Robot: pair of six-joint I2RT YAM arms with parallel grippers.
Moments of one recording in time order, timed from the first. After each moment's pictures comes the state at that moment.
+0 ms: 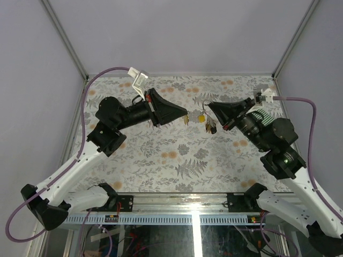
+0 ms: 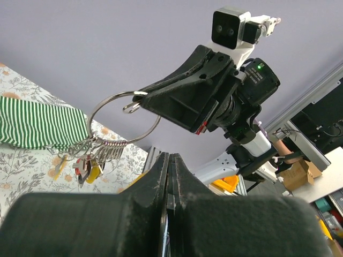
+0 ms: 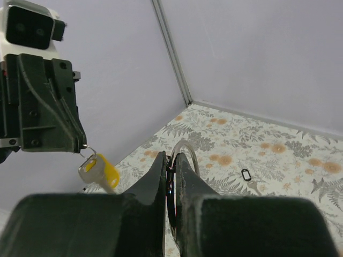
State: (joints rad) left arm -0.68 1.09 1.14 0.25 0.60 -0.81; right arm 0.62 0.73 0.99 -0.01 -0.13 0.36
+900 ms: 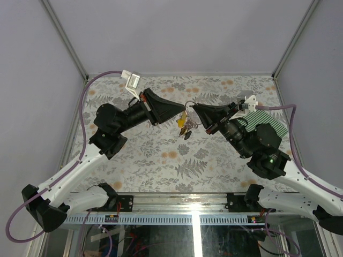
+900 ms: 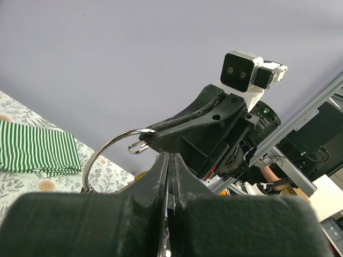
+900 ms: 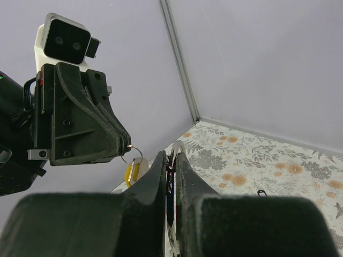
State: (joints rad) left arm -0.68 1.06 1.04 0.44 0.51 -0.92; right arm 1.02 0.84 0.99 0.17 0.27 0.22
